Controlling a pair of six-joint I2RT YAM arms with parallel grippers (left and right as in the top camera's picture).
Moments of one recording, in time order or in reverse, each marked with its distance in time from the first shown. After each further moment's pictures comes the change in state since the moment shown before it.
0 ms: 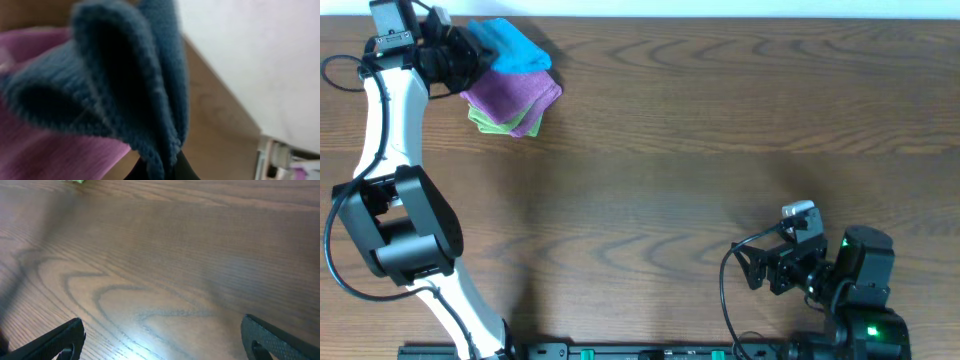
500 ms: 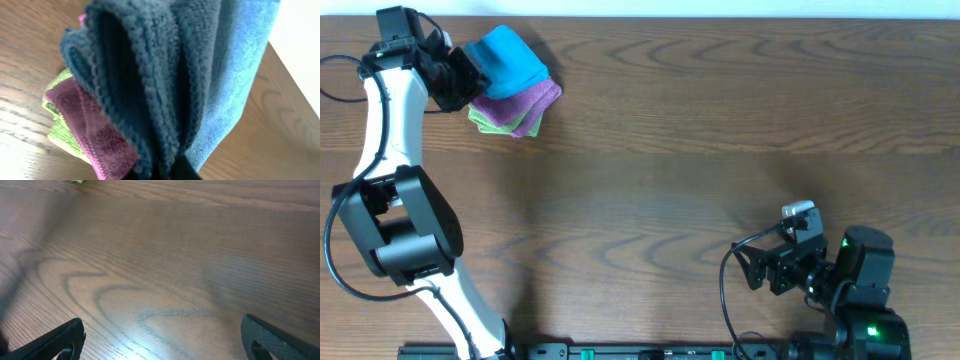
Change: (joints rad) left arm 0.000 0.000 0.000 -0.168 -0.214 0.122; right arm 0.000 0.000 0.000 0.000 0.000 0.000
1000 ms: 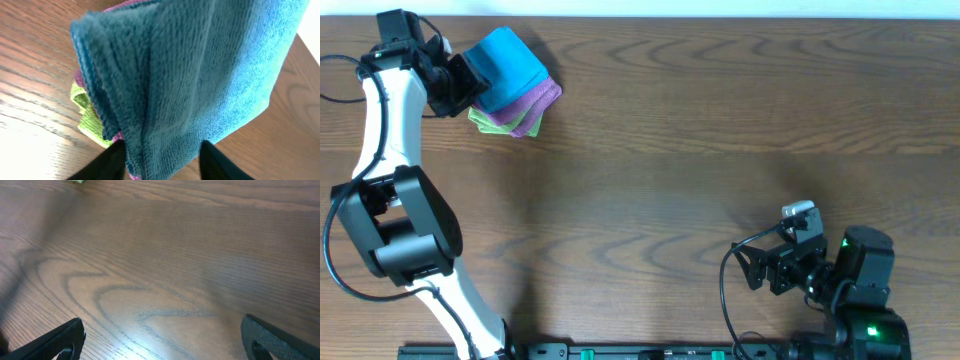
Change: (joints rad) left arm 0.010 0.000 0.000 -0.054 -0.055 0.070; right arm 0.000 0.000 0.000 0.000 0.000 0.000
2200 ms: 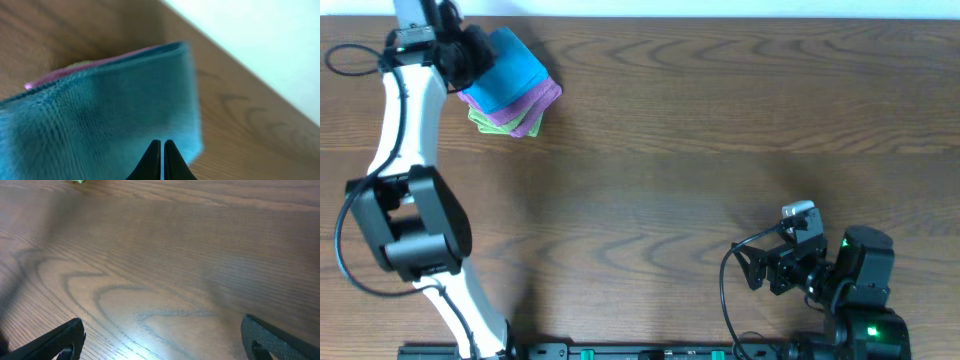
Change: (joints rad) left arm -0.084 0.028 0.003 0.275 0.002 -0.072; right arm 0.000 0.000 0.000 0.000 0.000 0.000
